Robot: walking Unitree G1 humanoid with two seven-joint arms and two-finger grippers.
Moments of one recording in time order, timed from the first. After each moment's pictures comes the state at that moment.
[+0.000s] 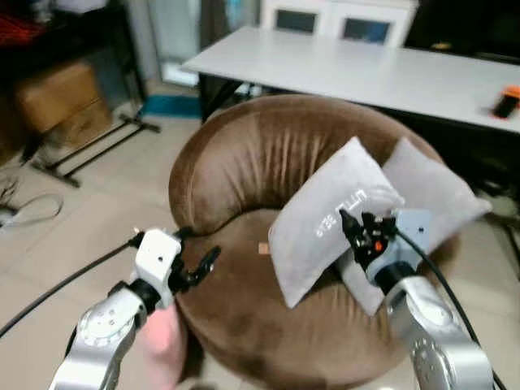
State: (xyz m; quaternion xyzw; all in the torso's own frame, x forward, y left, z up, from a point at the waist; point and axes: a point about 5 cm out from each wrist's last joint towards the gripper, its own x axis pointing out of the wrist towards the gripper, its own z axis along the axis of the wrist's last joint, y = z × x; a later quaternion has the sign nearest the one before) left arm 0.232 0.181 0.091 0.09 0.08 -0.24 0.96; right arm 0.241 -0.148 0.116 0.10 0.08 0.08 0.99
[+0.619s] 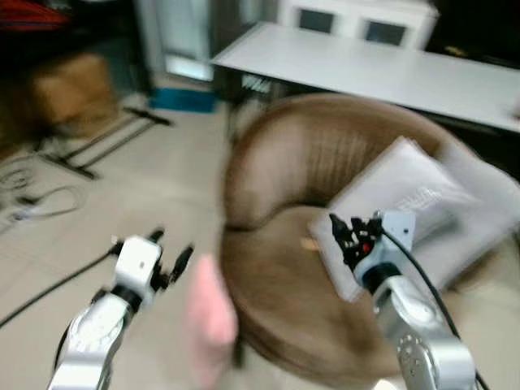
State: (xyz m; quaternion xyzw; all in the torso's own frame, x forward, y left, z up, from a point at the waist) left arm 0.239 0.206 0.077 0.13 0.03 -0.17 0.98; right arm 0.245 -0.143 0.108 0.11 0.11 0.07 0.99
